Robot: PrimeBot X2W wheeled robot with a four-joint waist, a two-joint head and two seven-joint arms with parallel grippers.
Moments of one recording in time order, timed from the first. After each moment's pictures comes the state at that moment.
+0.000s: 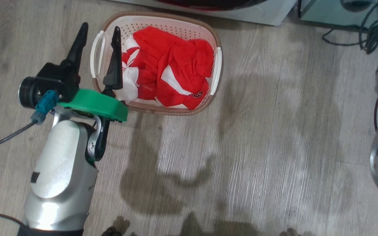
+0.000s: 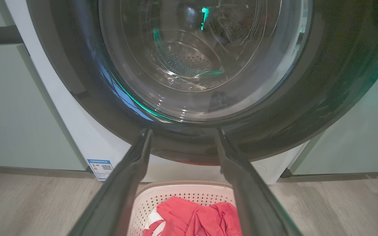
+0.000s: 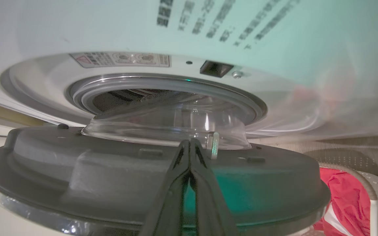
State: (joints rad) left arm -0.54 0.09 -0.22 0.24 -0.25 0.02 -0.25; right arm -1.28 -0.11 -0.15 0.93 1.24 0.13 0.70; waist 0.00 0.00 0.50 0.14
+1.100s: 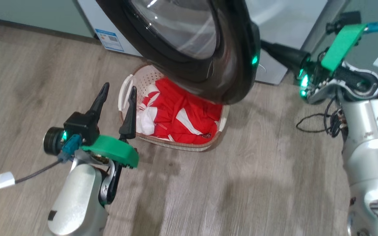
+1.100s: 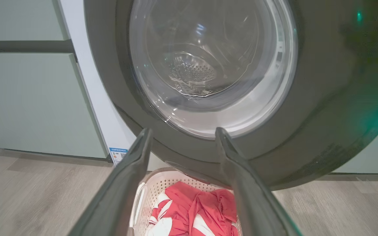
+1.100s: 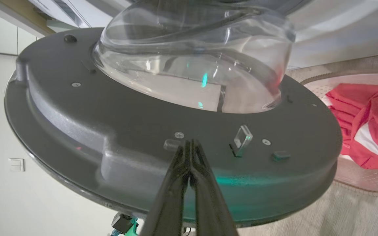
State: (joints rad) left arm -0.34 0.08 -0.25 0.27 -0.25 0.02 -0.25; right arm -0.85 -0.08 -0.06 0.71 1.35 0.13 0.90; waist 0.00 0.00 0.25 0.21
